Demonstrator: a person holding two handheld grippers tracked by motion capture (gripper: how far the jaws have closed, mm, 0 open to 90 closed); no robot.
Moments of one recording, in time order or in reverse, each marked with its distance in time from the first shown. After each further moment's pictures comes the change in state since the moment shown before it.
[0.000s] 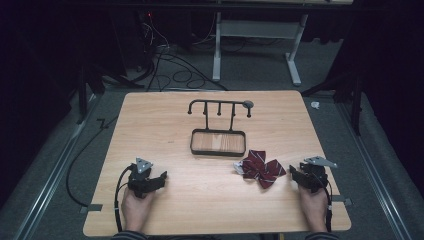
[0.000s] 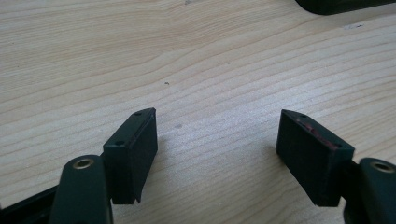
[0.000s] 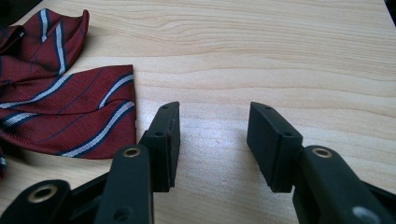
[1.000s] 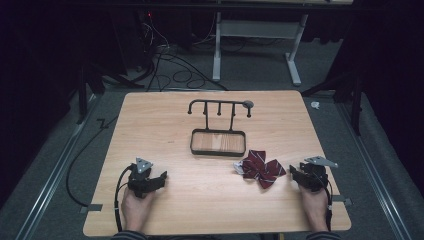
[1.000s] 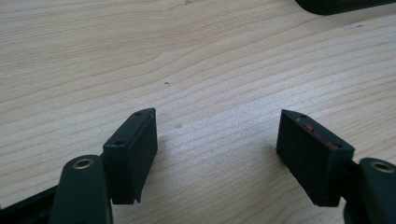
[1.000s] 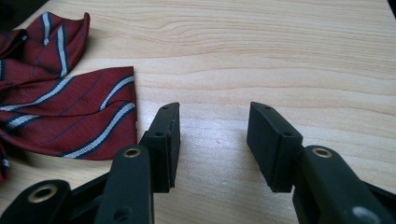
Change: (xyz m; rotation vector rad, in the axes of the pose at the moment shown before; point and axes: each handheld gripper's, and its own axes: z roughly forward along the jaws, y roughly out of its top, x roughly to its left) left arm 0.000 0.000 0.000 0.000 0.000 0.000; right arm -0.001 0.000 0.000 -0.002 0.012 0.016
